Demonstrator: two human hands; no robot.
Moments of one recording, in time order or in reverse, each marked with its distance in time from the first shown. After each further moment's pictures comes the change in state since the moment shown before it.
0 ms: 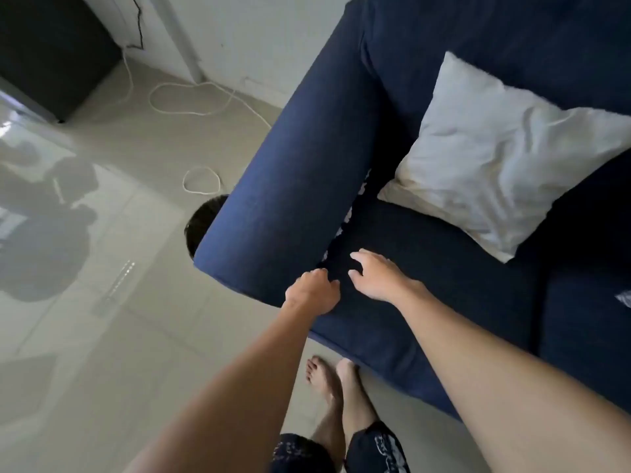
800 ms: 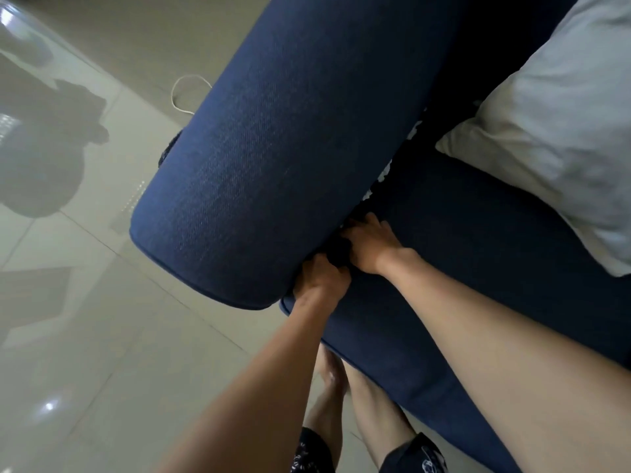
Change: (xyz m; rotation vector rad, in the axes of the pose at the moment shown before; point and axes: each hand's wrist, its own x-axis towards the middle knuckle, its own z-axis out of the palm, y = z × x) left_hand 0.143 -0.032 0.087 -0.364 0.069 -0.377; right_hand 0.185 0.035 0.077 -0.466 -0.207 -0.228
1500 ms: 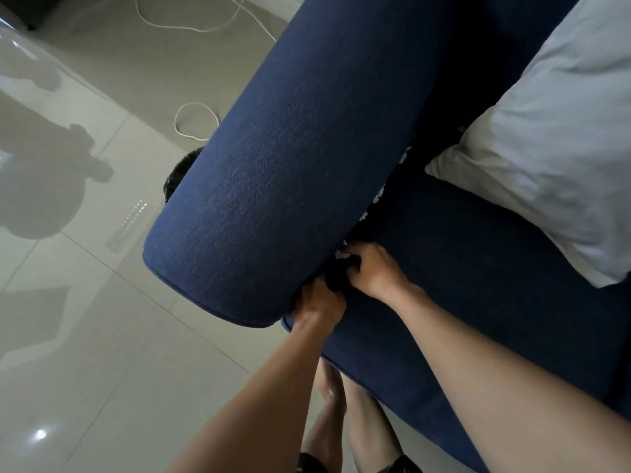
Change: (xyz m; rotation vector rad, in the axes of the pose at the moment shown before) left_hand -0.011 -0.006 -0.007 0.084 -0.036 0.026; right_hand -0.027 -0.001 0.003 0.611 0.215 0.102
